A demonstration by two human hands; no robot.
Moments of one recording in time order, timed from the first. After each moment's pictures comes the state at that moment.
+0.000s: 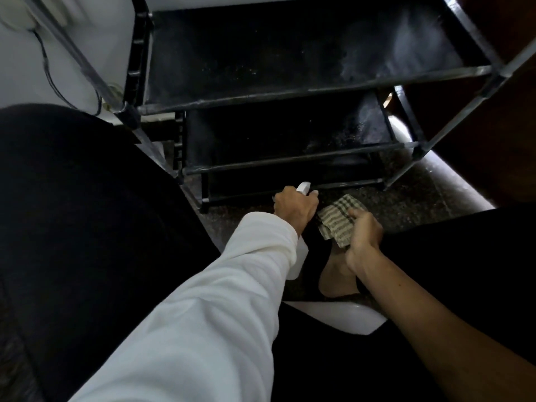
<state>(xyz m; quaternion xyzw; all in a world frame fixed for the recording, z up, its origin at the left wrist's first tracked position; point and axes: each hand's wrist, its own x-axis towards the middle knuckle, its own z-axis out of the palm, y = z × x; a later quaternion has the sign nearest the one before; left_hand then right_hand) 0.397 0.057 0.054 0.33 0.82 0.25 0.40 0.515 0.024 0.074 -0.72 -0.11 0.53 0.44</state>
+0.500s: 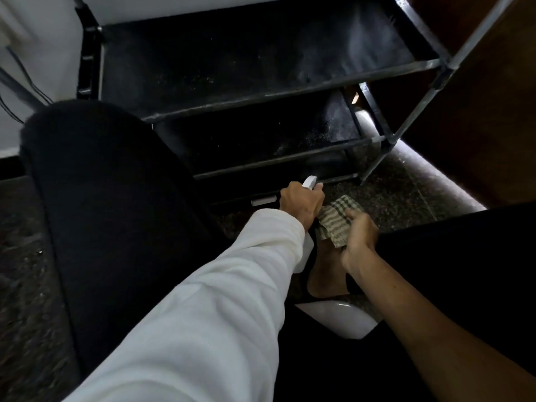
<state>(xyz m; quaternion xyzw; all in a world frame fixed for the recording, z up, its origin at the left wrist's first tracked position) 0.457 0.082 0.061 0.38 0.80 0.25 0.40 0.552 0.028 0.072 -0.72 -0.06 0.52 0.46</state>
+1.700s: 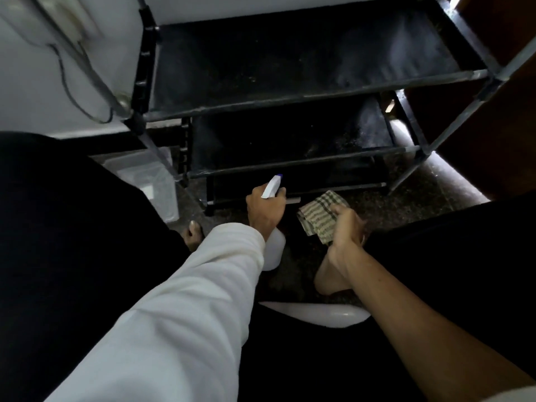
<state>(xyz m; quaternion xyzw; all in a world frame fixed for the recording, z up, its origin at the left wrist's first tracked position) 0.345 0.050 0.031 0.31 0.78 0.40 0.36 0.492 0.030 0.070 -0.71 -0.15 0.55 0.42</state>
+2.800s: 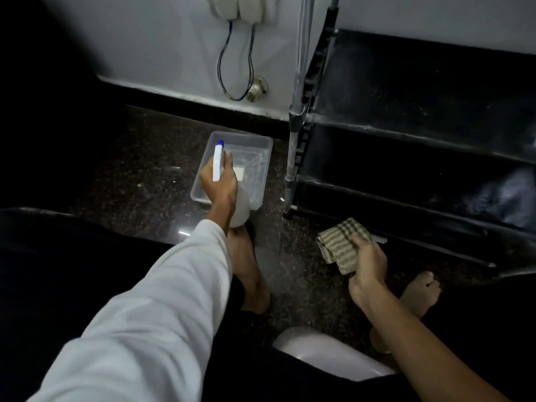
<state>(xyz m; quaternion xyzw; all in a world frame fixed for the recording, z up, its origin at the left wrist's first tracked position) 0.080 -0.022 0.052 0.05 0.76 0.64 0.08 0.368 0.010 0.049 -0.64 -0.26 0.64 0.35</state>
